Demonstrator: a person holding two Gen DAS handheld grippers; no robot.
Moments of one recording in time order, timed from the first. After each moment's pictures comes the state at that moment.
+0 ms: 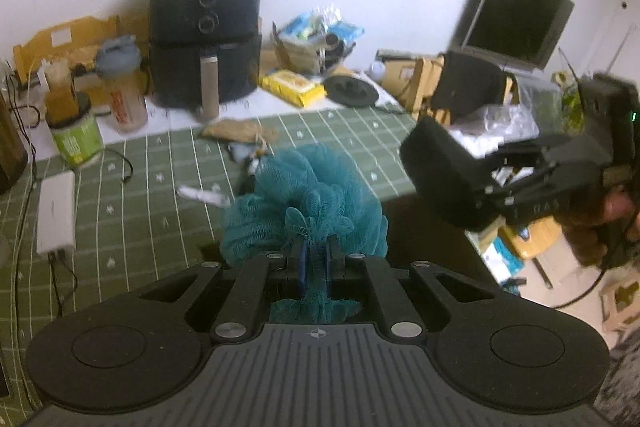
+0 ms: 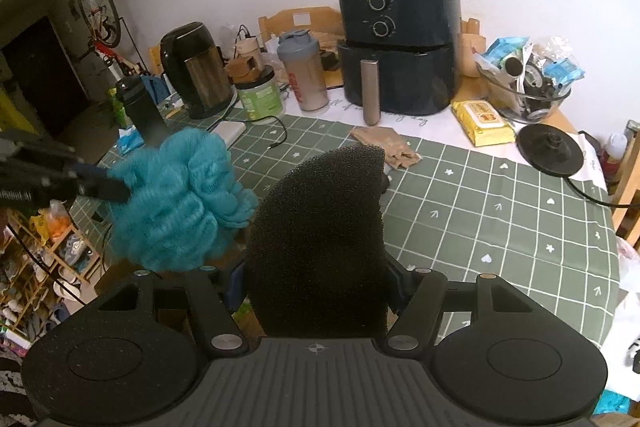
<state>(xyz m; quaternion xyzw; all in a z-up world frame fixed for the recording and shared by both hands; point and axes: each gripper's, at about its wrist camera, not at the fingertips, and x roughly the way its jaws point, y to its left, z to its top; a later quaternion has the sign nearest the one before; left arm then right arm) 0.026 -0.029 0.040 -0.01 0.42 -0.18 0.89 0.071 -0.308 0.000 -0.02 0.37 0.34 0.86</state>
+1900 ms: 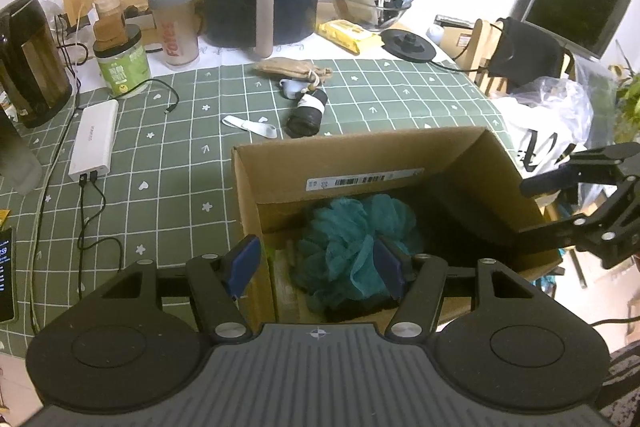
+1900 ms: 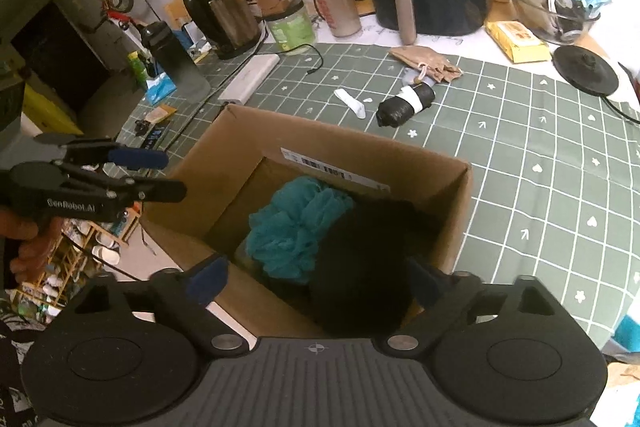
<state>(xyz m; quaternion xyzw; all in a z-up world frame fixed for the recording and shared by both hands) 0.004 -0.026 0.006 -0.01 0.47 -0.09 0.88 0.031 -0.295 -0.027 0.00 0.46 0.37 0.81</state>
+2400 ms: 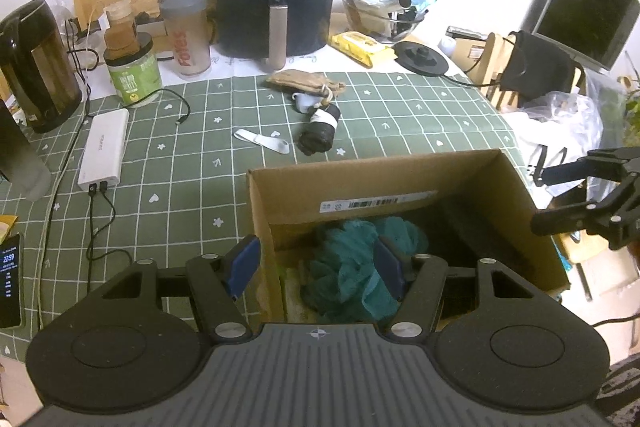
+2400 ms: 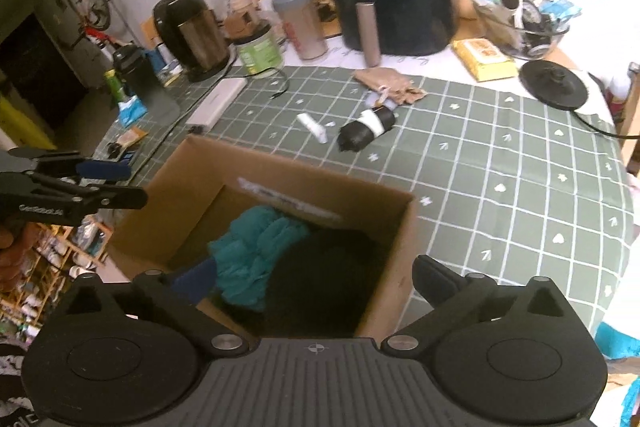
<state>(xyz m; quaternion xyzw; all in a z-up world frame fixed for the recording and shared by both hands) 0.017 -0.020 0.011 -0.01 0.47 -0.07 0.88 0.052 -0.313 -0.025 0.00 0.44 0.33 0.83</state>
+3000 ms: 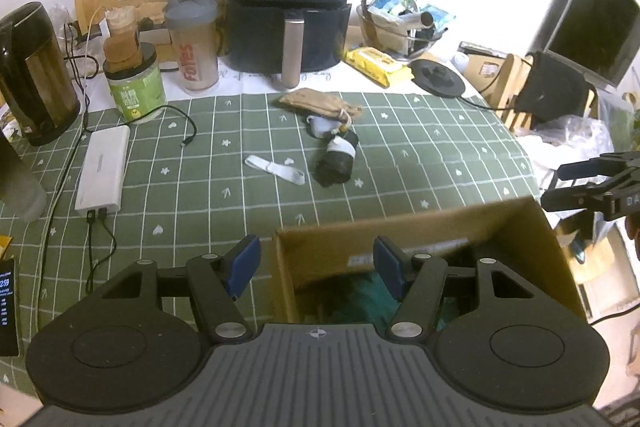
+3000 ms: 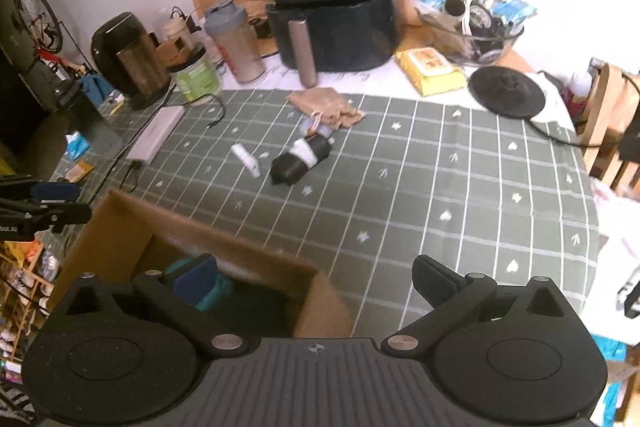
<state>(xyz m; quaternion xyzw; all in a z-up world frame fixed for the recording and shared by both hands) 0.064 0.000 0.008 -0.02 0.46 -0.07 0.89 0.115 -0.325 -0.029 0.00 0.44 0.27 0.86</state>
